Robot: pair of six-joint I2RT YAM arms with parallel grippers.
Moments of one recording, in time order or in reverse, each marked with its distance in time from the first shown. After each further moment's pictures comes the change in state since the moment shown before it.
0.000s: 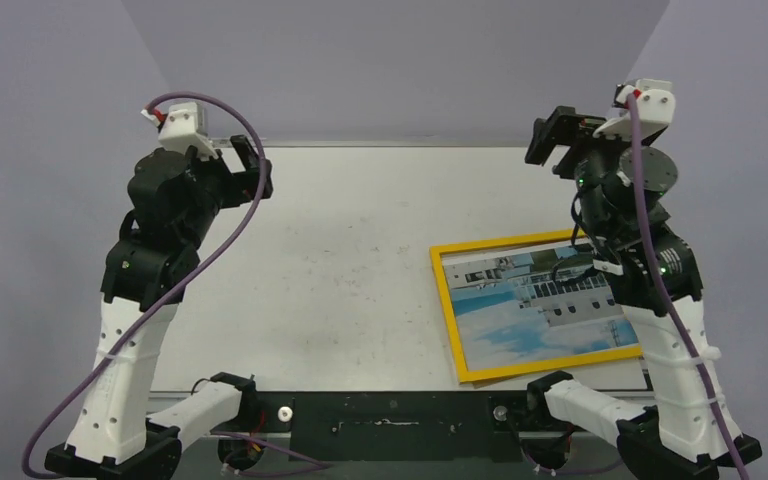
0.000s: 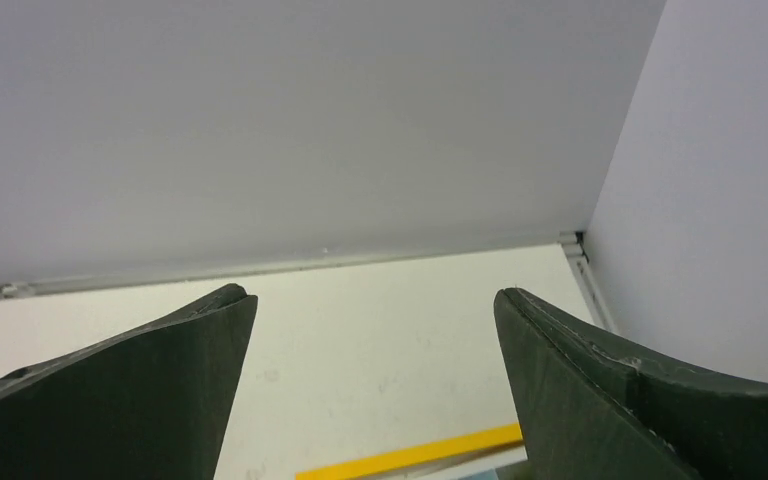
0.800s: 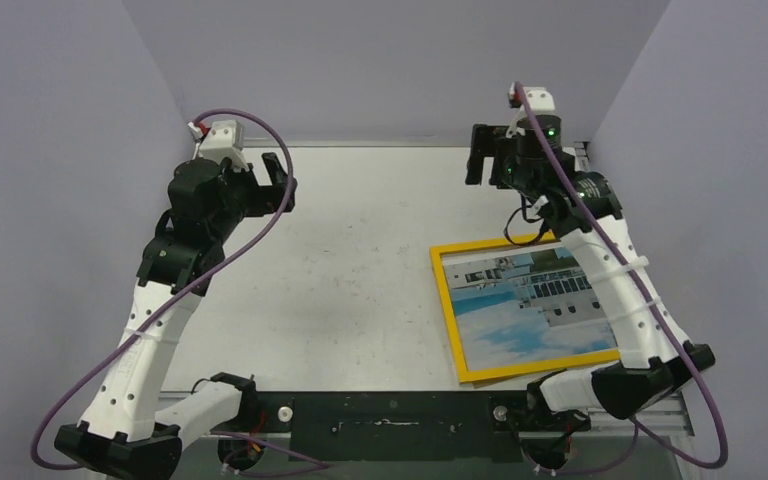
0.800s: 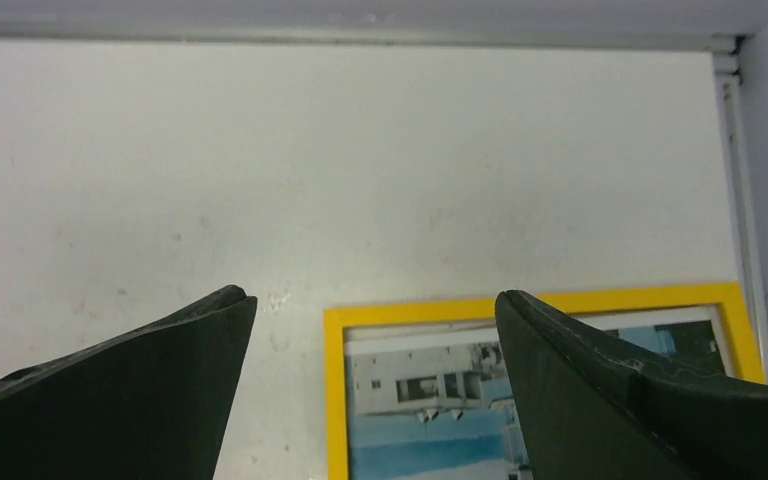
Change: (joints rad) left arm 0.000 0.009 -0.248 0.173 0.132 0.010; right arm 0.008 0.275 0.012 -0.225 -0.167 0.140
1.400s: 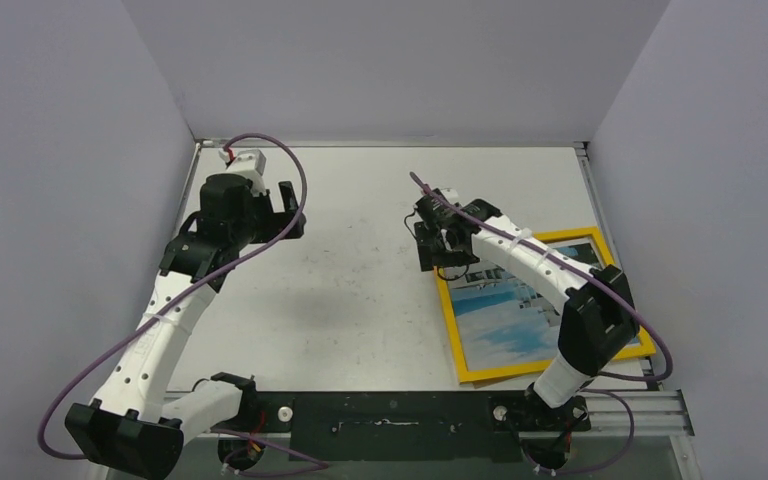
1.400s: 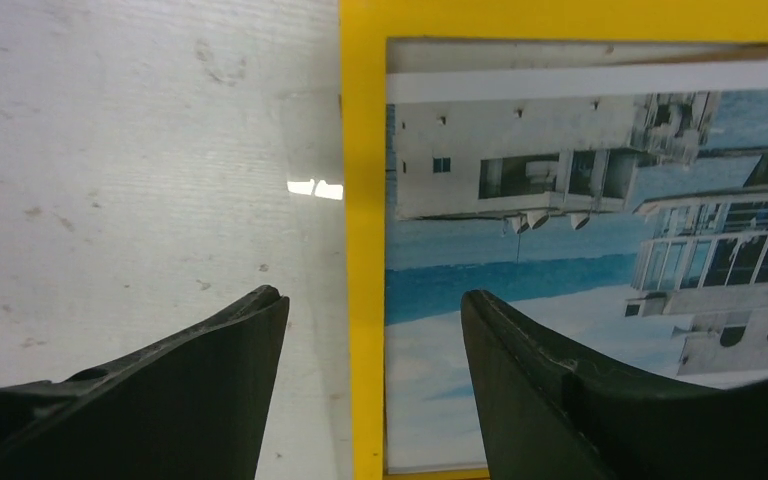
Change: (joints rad) left arm 0.000 0.047 -0.138 -0.110 0.031 -0.043; right arm 0.262 0.292 -0.319 -0.173 0.004 0.211
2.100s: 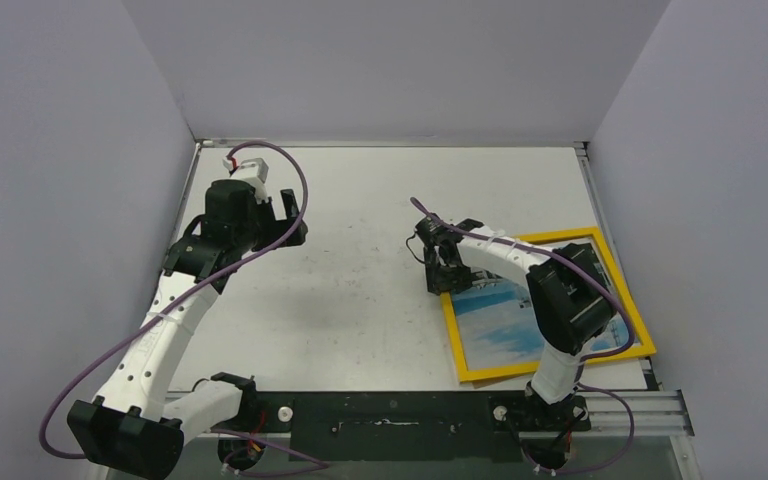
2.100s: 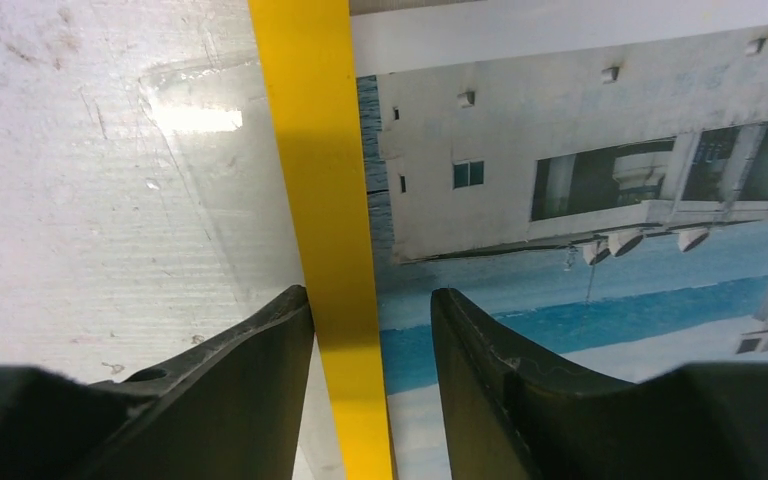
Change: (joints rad) left arm 0.004 0.001 -0.048 -0.029 0.019 -0.032; right arm -0.034 0.171 -0.201 0.152 -0.029 0.086
